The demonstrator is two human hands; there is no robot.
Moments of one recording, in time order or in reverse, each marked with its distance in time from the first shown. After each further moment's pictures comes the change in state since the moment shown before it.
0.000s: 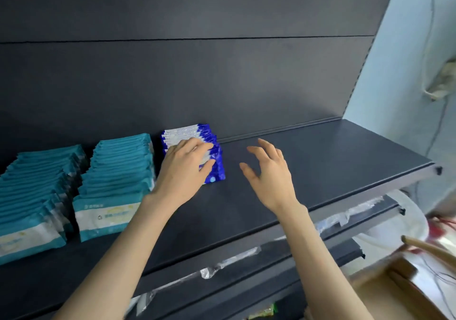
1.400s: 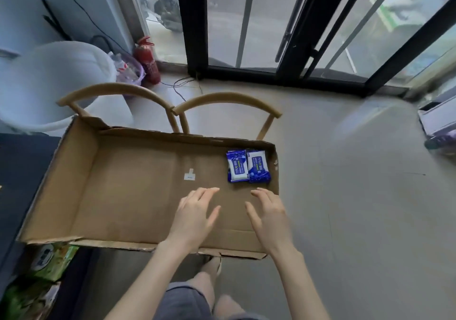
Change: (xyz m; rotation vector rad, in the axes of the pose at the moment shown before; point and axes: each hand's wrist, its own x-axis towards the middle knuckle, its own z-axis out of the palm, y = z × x) left_hand -0.385 0.668 0.225 -0.572 -1.111 0.685; right_hand -0.694 0.315 -0.311 -0.151 0.277 1.378
